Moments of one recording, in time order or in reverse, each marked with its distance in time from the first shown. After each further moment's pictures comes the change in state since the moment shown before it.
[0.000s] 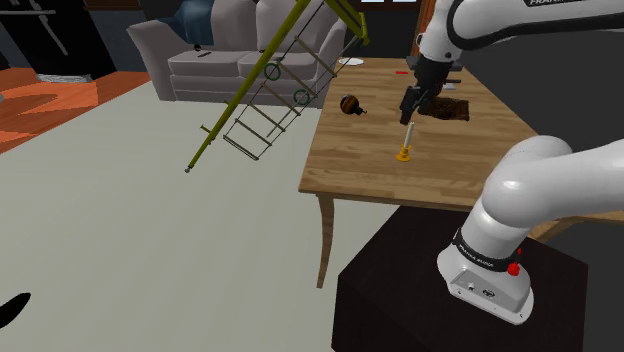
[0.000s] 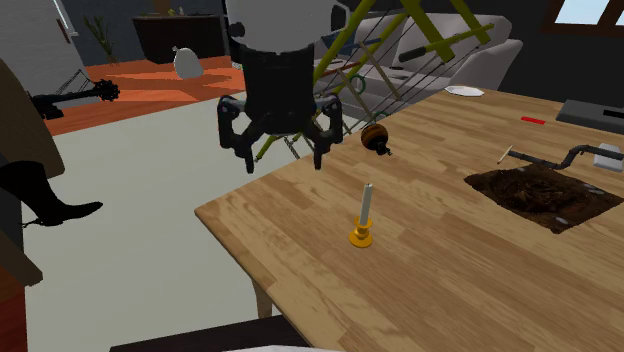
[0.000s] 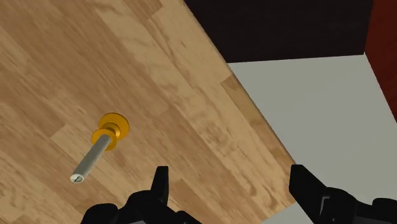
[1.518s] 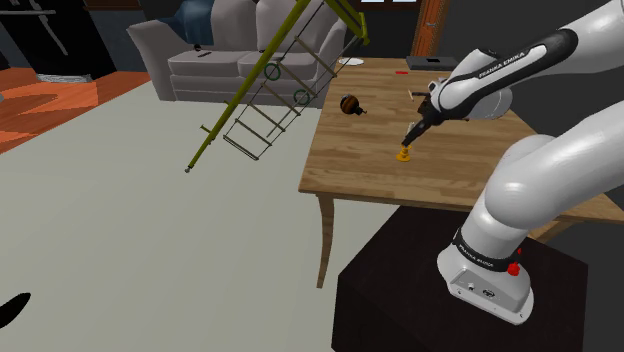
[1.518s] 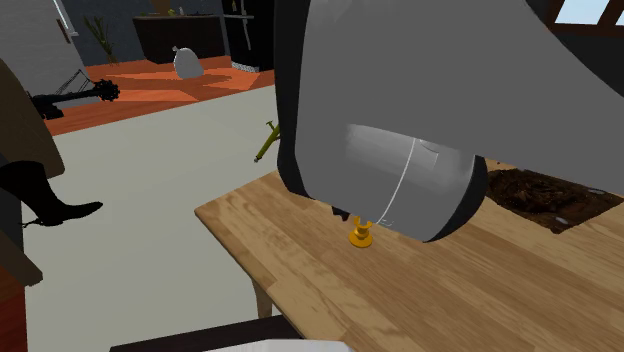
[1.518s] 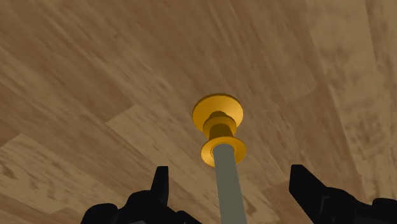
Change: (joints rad) arm 0.060 0.417 -0.689 -0.171 -0.205 0.932 -0.459
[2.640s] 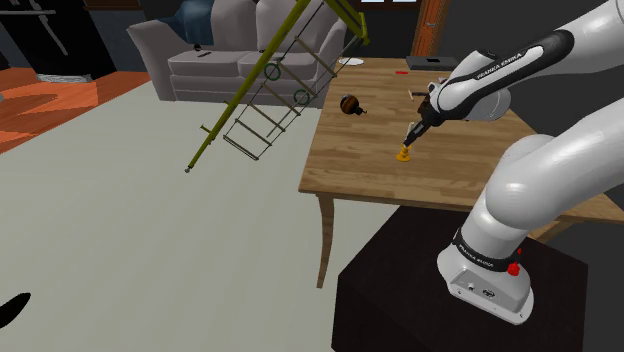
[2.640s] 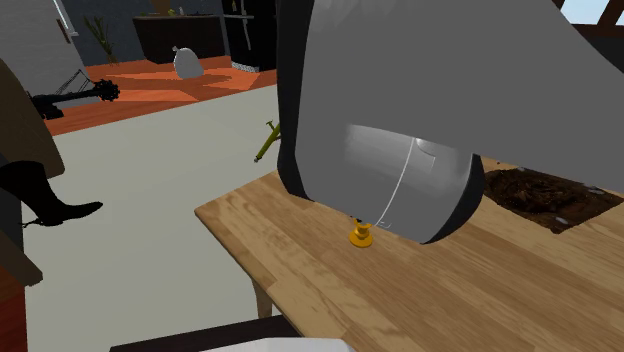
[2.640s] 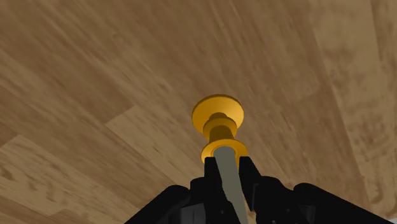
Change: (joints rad) arm 0.015 0.017 -0.014 0.000 0.005 0.020 -0.004
